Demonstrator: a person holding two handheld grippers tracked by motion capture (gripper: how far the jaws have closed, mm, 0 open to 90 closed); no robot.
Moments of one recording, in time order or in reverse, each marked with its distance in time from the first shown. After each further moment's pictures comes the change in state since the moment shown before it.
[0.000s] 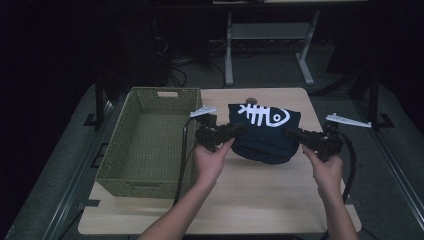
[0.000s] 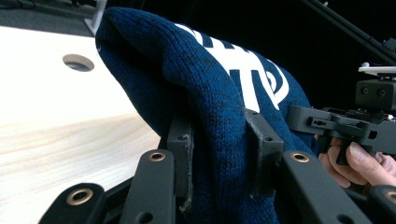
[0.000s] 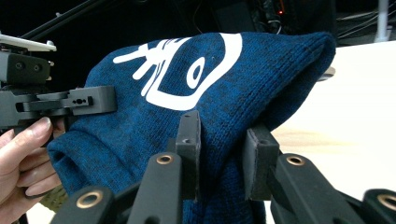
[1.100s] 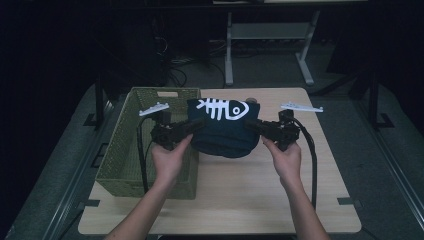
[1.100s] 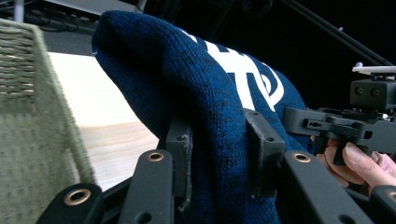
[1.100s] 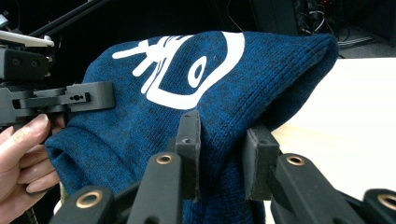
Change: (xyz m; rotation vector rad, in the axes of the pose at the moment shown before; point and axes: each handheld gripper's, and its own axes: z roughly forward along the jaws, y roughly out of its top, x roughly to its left) left arm 0.043 0.019 -0.093 -0.065 0.080 -0.024; right arm 0.067 0.015 0.081 0.053 0.089 -0.049
